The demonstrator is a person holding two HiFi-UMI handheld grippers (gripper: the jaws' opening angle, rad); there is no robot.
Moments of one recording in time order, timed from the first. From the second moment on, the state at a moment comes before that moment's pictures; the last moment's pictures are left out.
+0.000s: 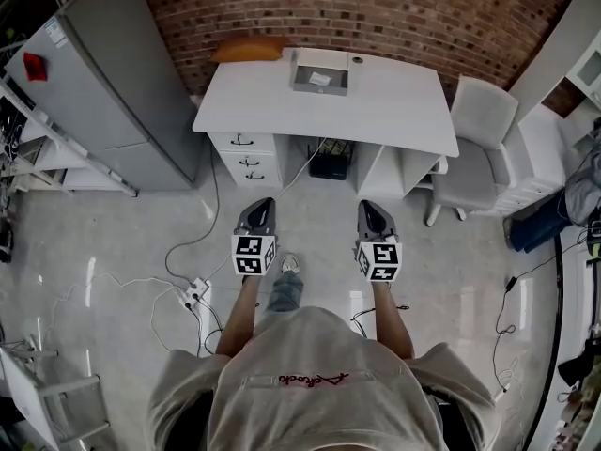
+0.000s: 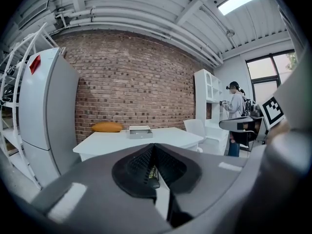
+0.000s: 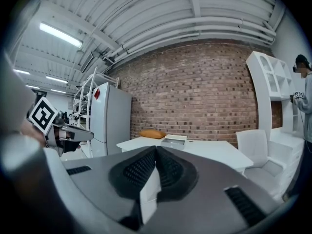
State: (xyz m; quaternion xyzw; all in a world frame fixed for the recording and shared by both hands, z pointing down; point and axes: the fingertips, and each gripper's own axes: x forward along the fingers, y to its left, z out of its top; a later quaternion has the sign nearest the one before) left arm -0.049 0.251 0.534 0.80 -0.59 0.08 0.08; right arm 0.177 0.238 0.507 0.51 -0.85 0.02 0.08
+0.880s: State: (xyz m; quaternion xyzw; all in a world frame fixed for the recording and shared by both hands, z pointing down) left arm -0.111 0.066 0.507 0.82 -0.56 0.07 0.07; right arm 0.093 0.059 0.474 0.52 -0.85 -0.01 0.08
